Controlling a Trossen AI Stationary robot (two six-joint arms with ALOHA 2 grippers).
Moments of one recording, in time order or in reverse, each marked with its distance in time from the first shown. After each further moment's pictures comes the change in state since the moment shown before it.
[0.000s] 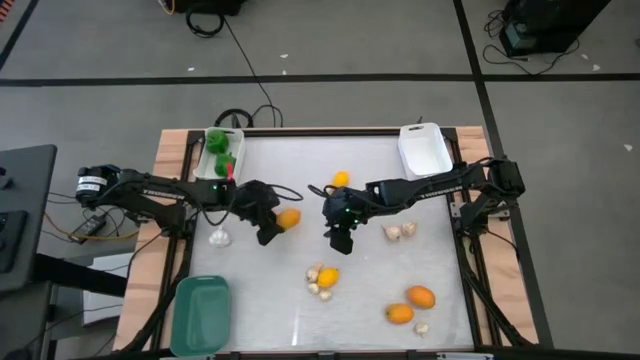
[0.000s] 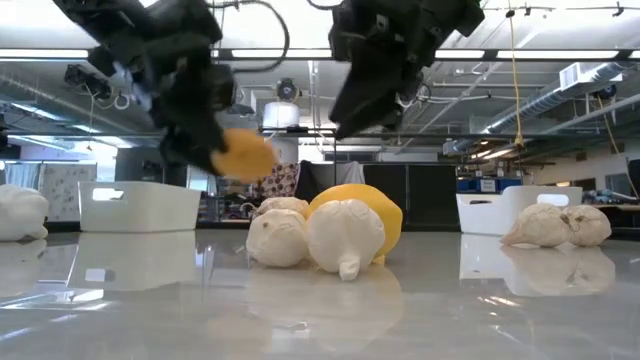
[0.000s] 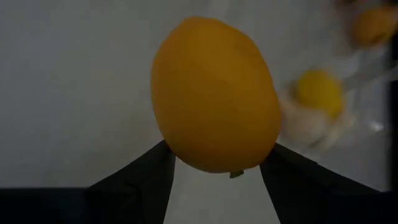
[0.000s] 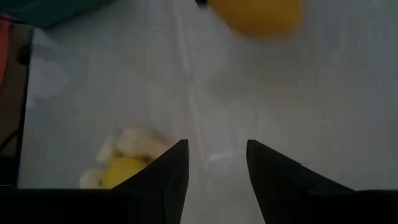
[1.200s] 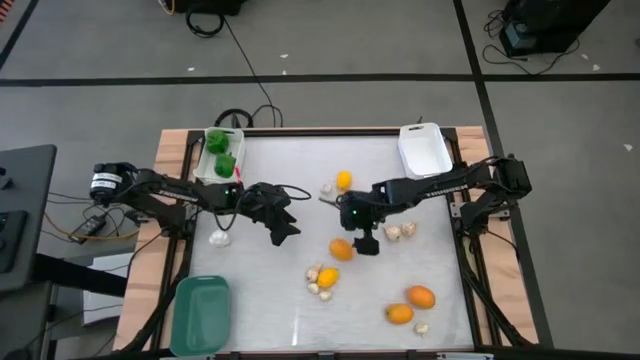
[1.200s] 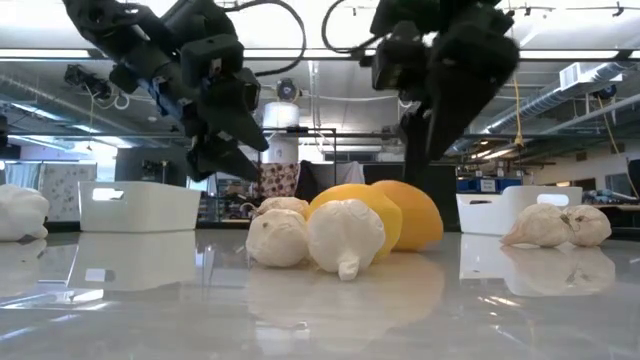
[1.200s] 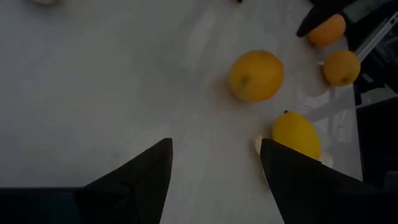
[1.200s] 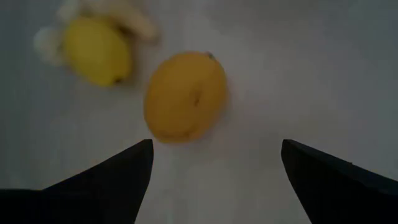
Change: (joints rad) left arm -0.022 0.151 0.000 0.274 -0.003 -0.076; right arm -0.010 -0.049 -0.092 -0.268 -0.077 -0.264
